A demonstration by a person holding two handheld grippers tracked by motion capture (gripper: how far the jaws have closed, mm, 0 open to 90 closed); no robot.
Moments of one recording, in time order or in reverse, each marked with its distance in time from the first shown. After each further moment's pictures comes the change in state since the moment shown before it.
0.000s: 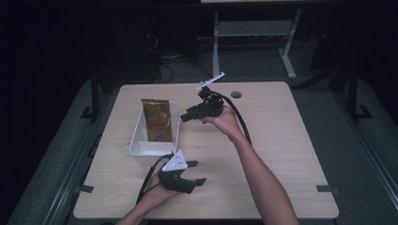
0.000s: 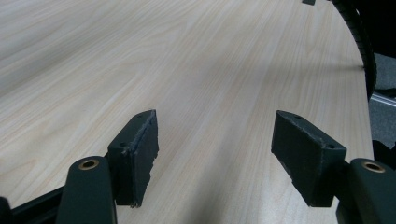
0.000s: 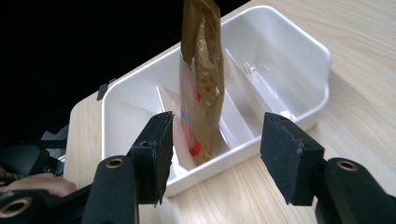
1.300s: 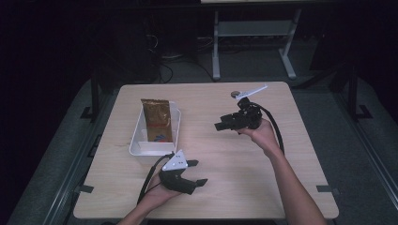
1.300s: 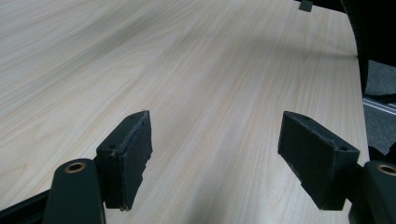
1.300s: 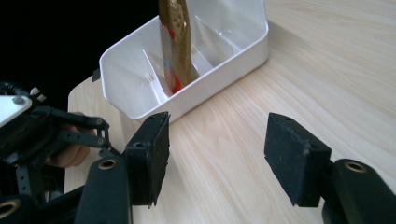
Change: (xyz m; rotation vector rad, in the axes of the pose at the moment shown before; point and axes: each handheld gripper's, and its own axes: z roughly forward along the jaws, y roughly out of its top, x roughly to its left) left arm 0.000 0.000 0.002 -0.015 -0.011 -0.012; right arm -0.010 -0.079 -0.084 -0.061 -0.062 0.066
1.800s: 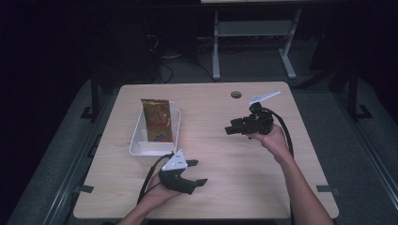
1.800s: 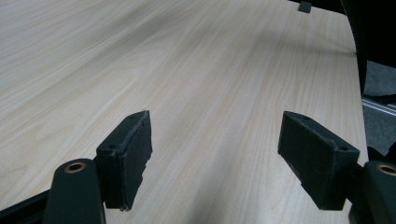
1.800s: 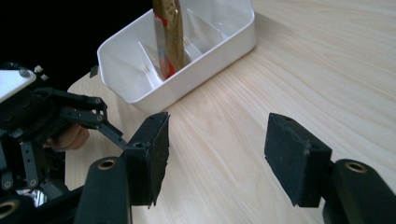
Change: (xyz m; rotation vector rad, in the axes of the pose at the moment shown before) left arm 0.000 0.000 -0.001 -0.001 -0.001 0.003; right arm -0.005 -0.026 -0.024 -0.026 -0.021 0.019
